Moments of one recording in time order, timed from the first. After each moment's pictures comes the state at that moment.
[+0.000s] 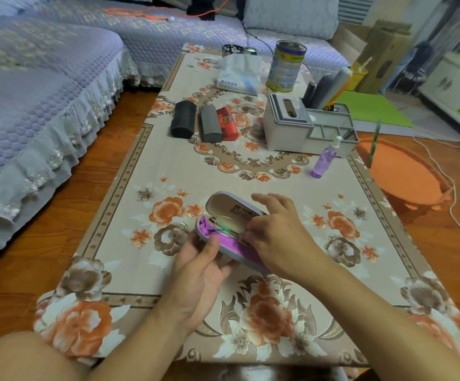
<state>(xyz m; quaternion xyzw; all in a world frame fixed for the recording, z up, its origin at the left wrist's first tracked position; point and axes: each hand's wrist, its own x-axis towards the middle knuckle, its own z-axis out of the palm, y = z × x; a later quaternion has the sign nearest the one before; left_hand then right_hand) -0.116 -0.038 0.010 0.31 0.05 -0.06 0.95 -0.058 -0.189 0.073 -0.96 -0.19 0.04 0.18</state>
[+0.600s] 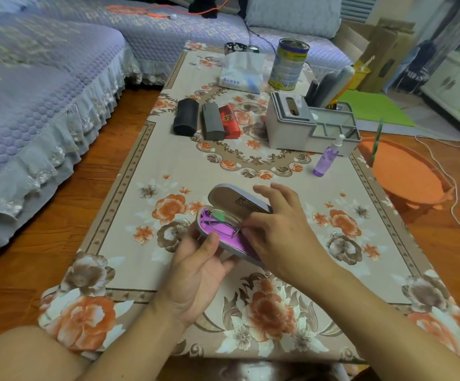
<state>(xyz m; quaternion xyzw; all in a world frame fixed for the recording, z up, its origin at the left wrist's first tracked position) -0.116 -0.028 0.010 0.30 0.00 -0.08 0.95 -0.068 -0.188 0.069 -0.96 -0.23 -0.06 0.15</state>
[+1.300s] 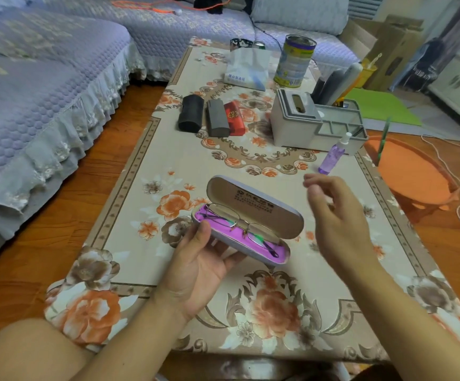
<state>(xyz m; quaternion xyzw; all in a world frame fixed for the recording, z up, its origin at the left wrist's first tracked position) -0.114 -0.020 0.011 0.26 0.04 -0.10 0.96 -0.068 -0.222 0.096 -0.87 -0.03 -0.11 0.48</state>
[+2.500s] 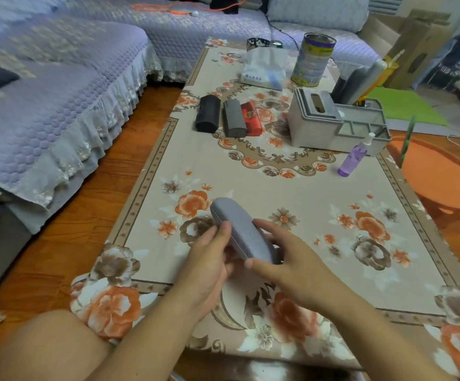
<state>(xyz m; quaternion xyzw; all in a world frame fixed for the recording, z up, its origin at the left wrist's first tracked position) -0.115 -0.018 0.021 0.45 0.18 -0.09 0.87 -0.094 -0.184 0.051 -0.87 -0.13 0.18 0.43</state>
